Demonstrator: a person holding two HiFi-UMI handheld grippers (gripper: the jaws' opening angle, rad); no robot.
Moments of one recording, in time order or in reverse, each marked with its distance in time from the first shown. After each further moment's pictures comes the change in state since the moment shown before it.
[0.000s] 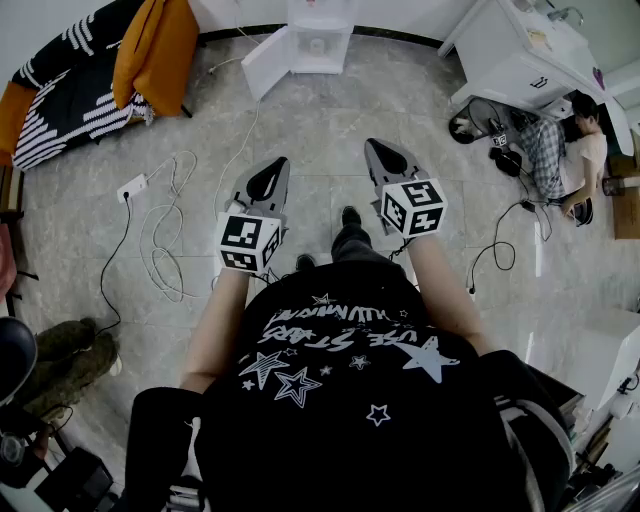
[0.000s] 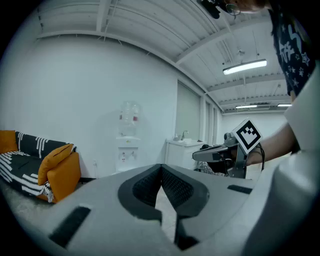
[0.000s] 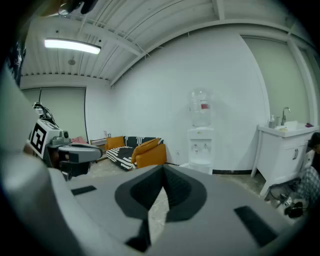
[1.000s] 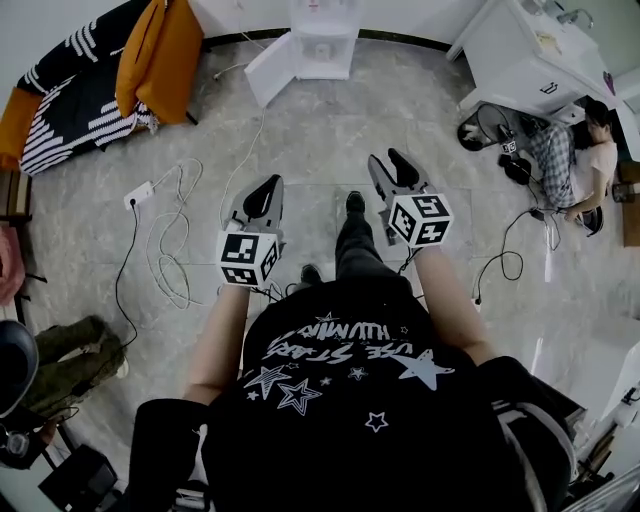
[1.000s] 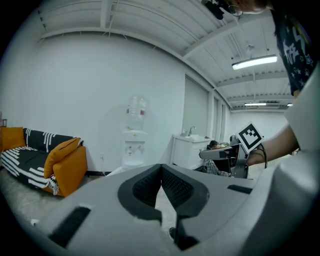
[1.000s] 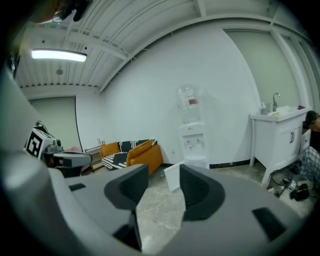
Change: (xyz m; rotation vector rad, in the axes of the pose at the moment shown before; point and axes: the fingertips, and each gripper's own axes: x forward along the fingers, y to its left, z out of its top) left arm 0.023 0.018 -0.025 -0.036 0.056 0.080; right arm 0.015 -0.057 -0.025 0.128 -0.020 -0.037
